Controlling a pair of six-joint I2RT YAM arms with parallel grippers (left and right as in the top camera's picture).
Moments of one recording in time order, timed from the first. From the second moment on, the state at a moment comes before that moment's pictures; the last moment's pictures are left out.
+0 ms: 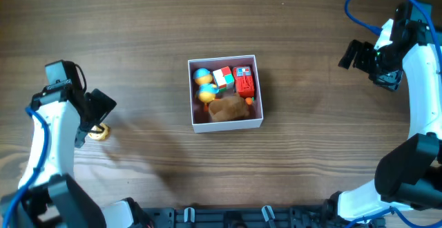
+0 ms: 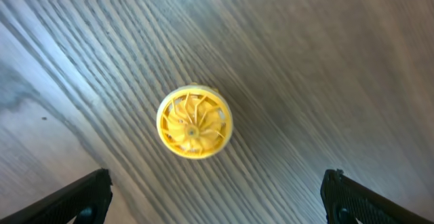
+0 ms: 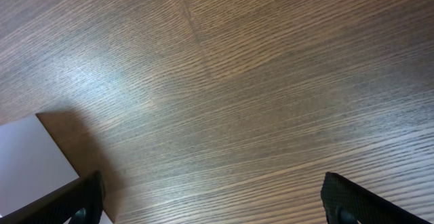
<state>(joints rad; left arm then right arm) 0.34 1.49 0.97 -0.88 -0.12 -0.61 -0.26 1.74 1.53 -1.16 -0.12 0.18</state>
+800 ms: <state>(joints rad) 0.39 1.73 0.92 -0.66 -0.11 -0.53 -0.26 1.74 1.53 -1.17 -0.12 0.18</state>
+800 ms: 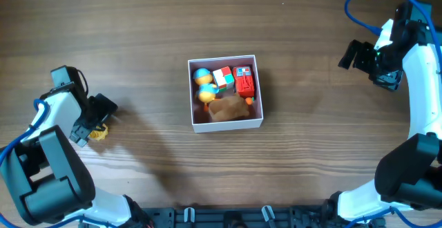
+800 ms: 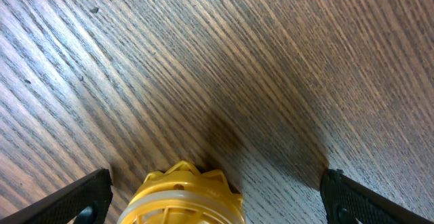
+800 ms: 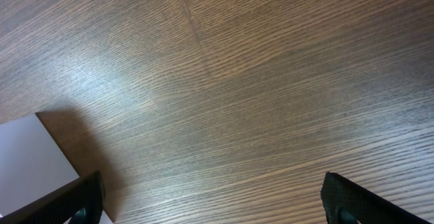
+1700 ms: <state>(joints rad) 0.26 1.67 1.09 -0.93 -0.10 -0.52 -0.26 1.74 1.53 -1.17 -0.12 0.18</state>
